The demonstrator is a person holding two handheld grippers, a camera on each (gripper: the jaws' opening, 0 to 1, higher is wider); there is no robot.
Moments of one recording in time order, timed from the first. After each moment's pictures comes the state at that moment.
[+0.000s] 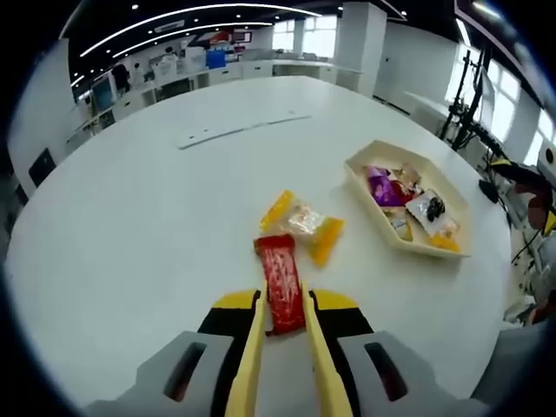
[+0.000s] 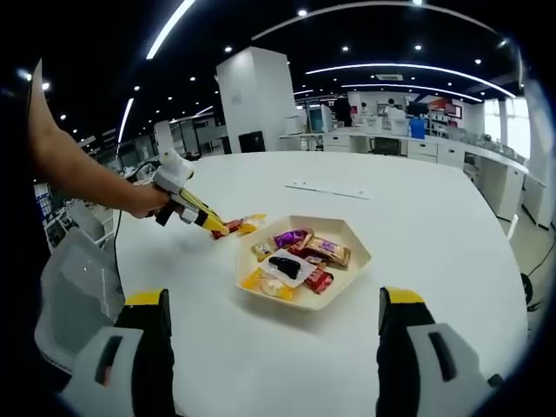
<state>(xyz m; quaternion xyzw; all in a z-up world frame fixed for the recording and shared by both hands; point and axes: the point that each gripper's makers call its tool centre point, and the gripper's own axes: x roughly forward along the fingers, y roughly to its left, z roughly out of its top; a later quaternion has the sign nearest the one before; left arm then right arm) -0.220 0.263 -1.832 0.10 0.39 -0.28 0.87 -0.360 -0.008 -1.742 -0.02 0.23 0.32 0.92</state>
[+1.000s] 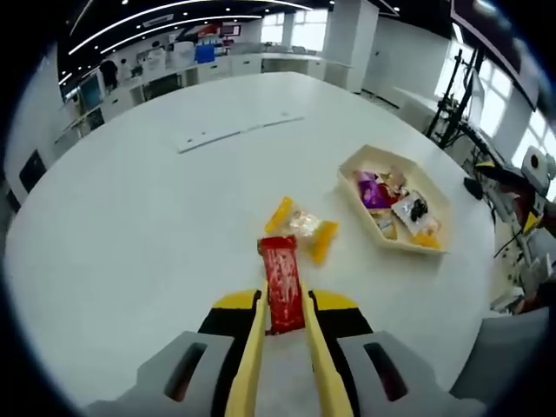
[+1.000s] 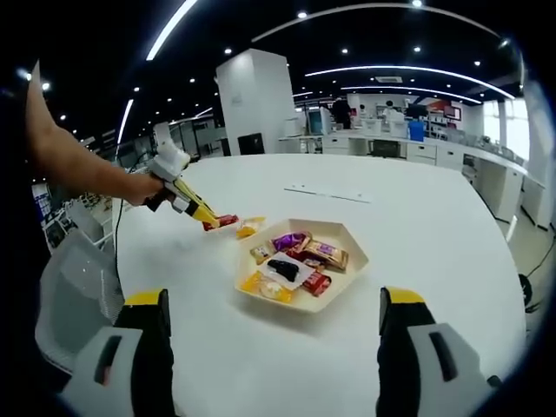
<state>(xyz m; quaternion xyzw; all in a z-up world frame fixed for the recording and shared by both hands) -0.220 0.277 -1.802 0.10 0.41 -0.32 0.85 -0.360 -0.012 -1.738 -0.02 0.22 0.32 0.92</state>
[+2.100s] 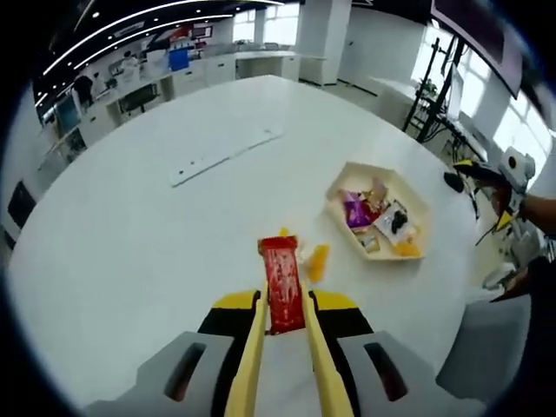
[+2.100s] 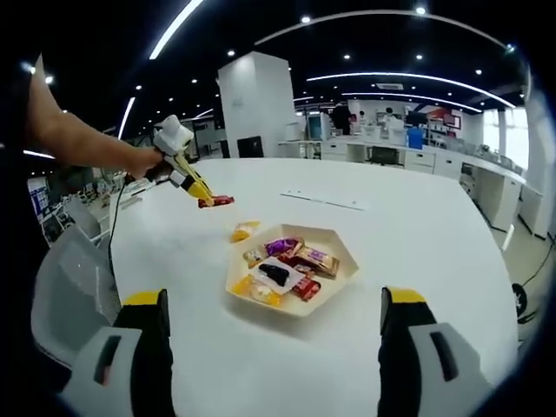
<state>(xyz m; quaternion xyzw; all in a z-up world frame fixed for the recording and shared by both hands) -0.204 0.269 -1.751 0.14 0.41 -0.38 0.82 -0.356 -0.023 -1.732 -0.04 0.20 0.31 0.93</state>
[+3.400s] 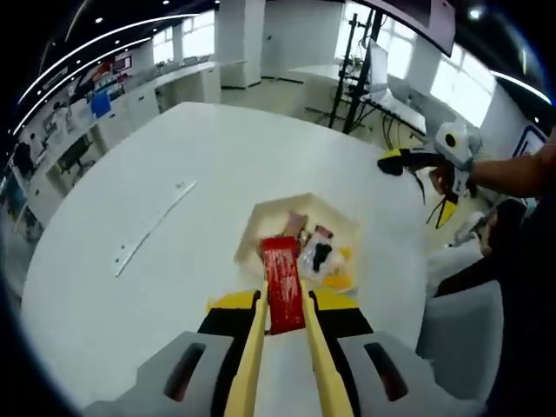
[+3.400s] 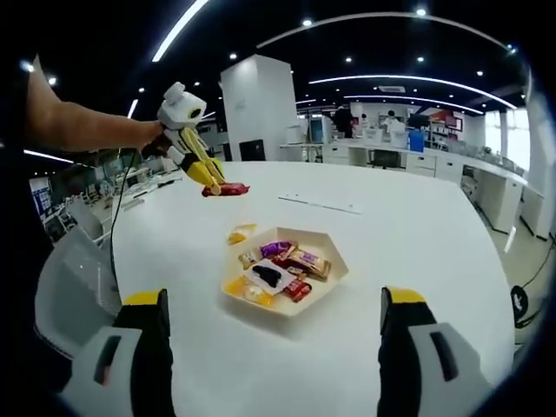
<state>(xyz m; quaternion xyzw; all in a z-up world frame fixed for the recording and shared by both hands) -0.240 0.151 -1.689 0.22 0.36 -0.52 0.74 -0.353 -0.038 -1.725 -0.03 0.20 0.32 0.93</state>
